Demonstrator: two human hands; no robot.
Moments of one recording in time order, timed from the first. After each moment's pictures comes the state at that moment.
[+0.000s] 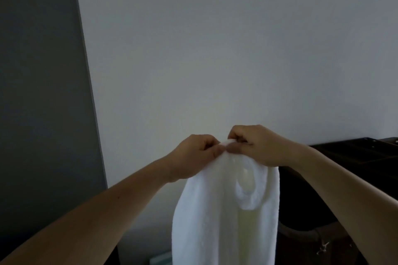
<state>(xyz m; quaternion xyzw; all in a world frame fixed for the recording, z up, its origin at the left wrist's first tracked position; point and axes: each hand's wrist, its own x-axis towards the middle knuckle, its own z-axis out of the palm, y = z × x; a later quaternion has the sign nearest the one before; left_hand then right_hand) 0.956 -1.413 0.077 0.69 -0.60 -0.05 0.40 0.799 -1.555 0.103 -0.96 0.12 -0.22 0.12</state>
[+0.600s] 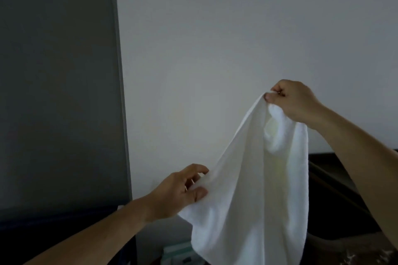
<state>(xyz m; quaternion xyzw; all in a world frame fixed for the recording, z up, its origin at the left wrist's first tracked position) 1.007 -1.331 -0.009 0.69 -0.61 -0.09 0.39 0.834 -1.600 0.162 -0.87 0.24 -0.42 0.12</state>
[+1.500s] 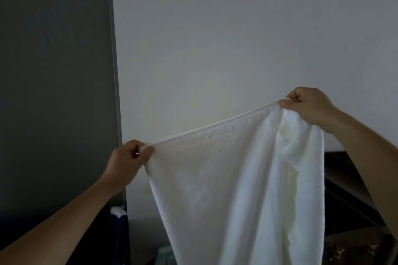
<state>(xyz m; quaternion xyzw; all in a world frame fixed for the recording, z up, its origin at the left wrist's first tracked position) 1.104 -1.303 -0.003 0.69 -0.40 0.10 0.59 0.798 -1.616 0.159 -0.86 0.30 -0.39 0.13</state>
